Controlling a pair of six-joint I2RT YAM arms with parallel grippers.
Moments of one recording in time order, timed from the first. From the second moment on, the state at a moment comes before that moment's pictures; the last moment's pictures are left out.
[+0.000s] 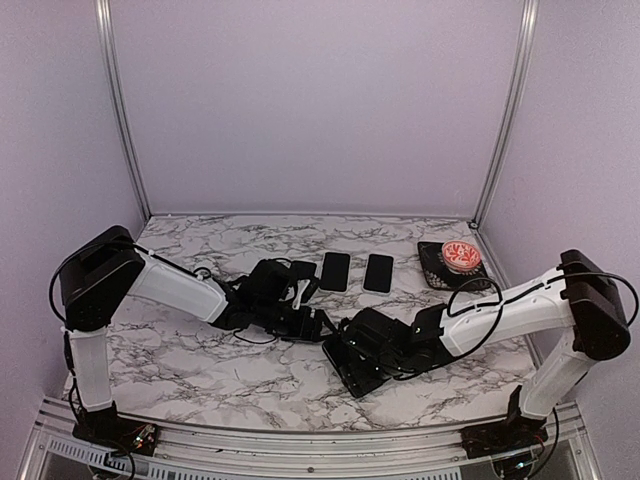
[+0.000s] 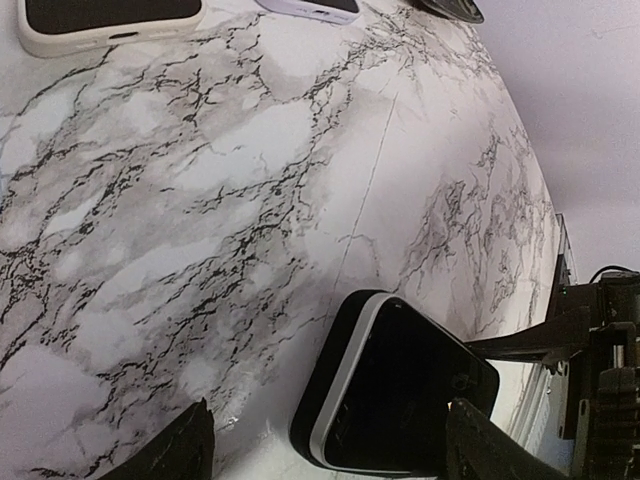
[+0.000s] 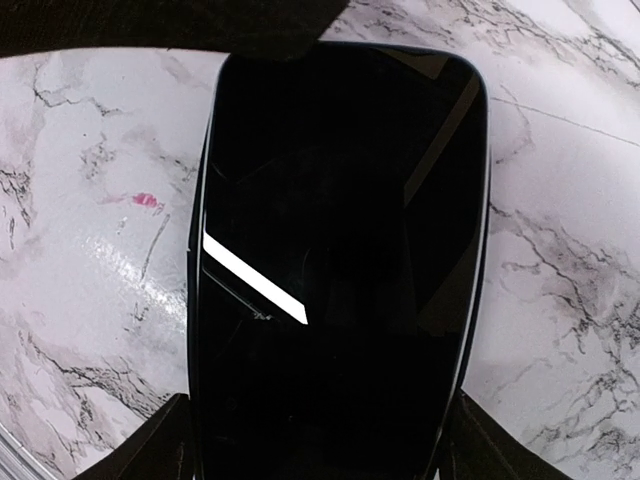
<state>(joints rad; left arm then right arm) -0.89 1.97 1.06 0.20 0.39 -0.62 1.15 1.62 0.85 -0.39 0.19 0.54</state>
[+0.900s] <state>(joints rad) -0.87 1.95 1.02 0.20 0.33 -0.61 1.08 1.89 1.25 -0.85 0.04 0.46</state>
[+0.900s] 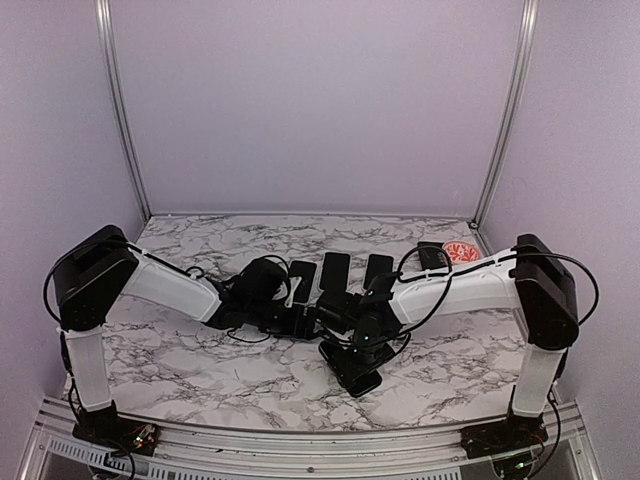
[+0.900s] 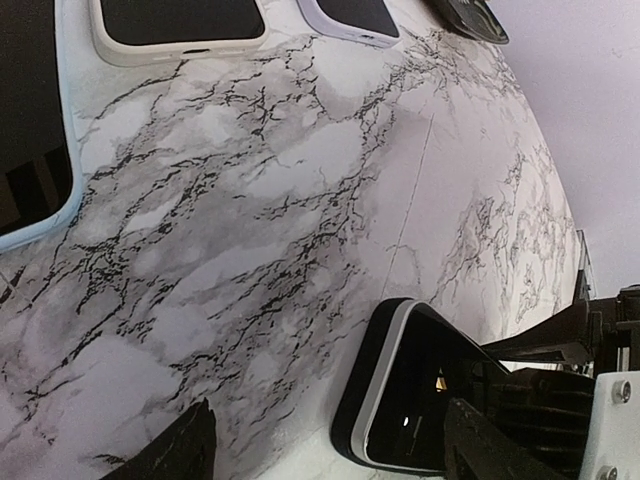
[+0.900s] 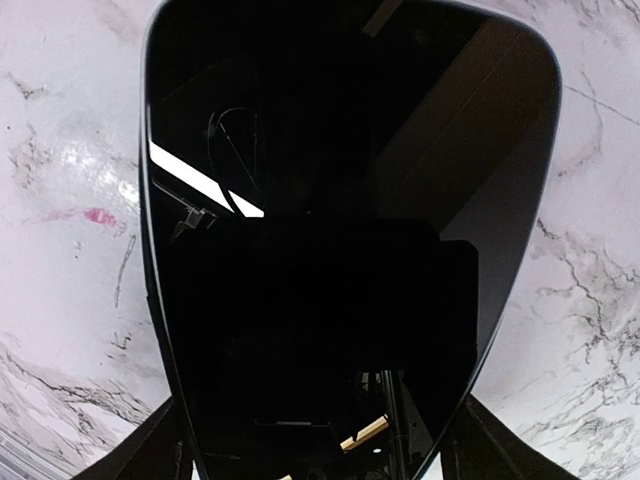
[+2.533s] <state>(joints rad) -0.93 1.81 1.11 0.28 0.41 -0.57 1.10 1.45 0.91 -0.34 0.28 0.45</state>
